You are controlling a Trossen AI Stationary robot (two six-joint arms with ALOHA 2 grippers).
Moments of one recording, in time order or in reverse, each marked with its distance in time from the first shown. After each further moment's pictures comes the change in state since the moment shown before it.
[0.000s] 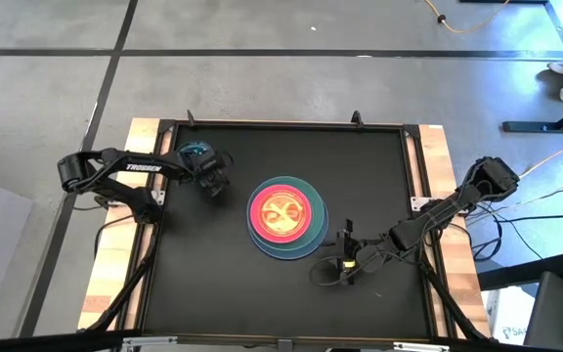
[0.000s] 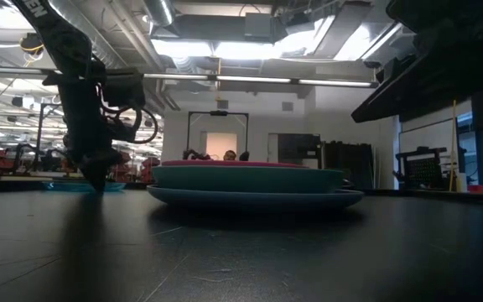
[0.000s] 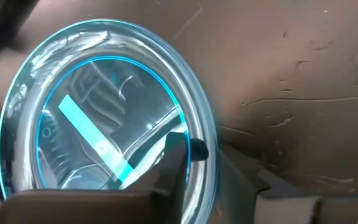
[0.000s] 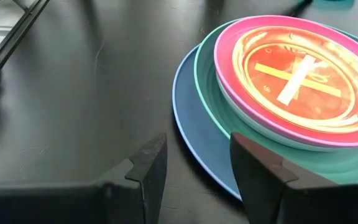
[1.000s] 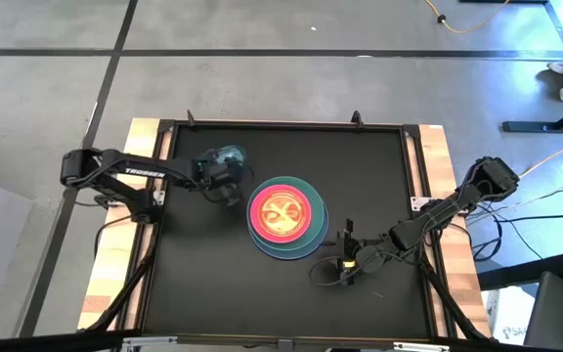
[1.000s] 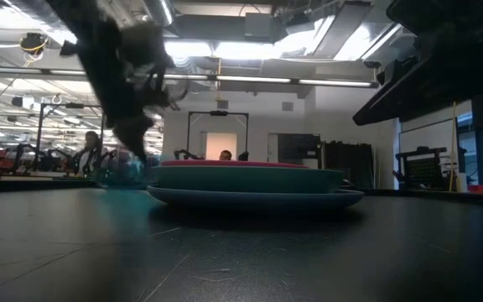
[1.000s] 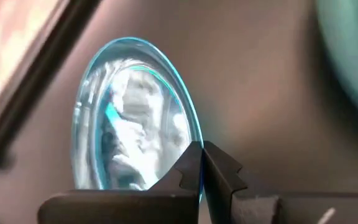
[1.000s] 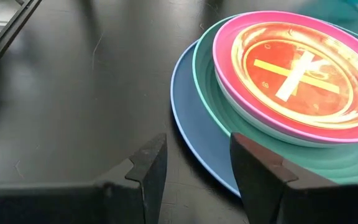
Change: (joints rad) left arm -0.290 0.003 0.193 0.003 -0.044 0.012; right arm 0.000 0.000 0.000 -0.016 0.001 0.000
